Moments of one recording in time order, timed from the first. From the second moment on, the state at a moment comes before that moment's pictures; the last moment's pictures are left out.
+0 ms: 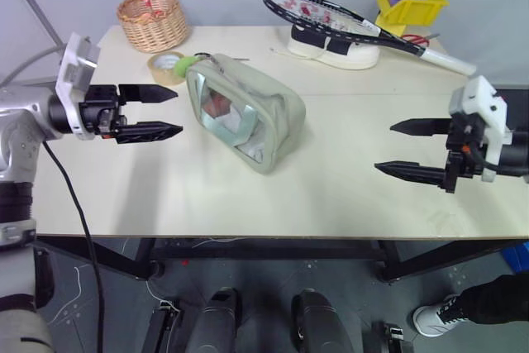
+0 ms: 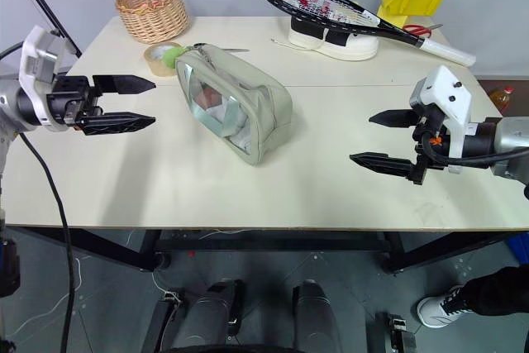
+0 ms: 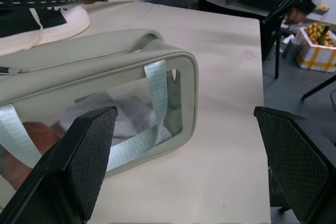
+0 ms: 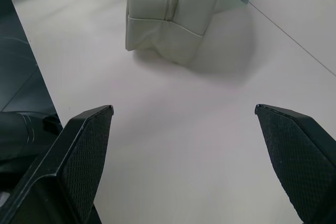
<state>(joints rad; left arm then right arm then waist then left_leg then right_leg) -0.78 0.93 0.13 0.23 -0.60 0.57 -1.47 -0.36 -1.16 -0.33 -0.37 0.72 0.86 1.03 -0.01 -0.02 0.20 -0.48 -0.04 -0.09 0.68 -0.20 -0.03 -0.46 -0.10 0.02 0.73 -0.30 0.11</state>
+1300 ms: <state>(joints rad) -0.80 0.92 0.21 0.33 -0.60 0.54 -1.43 -1.56 -0.21 0.35 0.61 0.34 1.06 0.70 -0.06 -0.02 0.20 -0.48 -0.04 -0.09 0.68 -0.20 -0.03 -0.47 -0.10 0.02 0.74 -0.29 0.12</state>
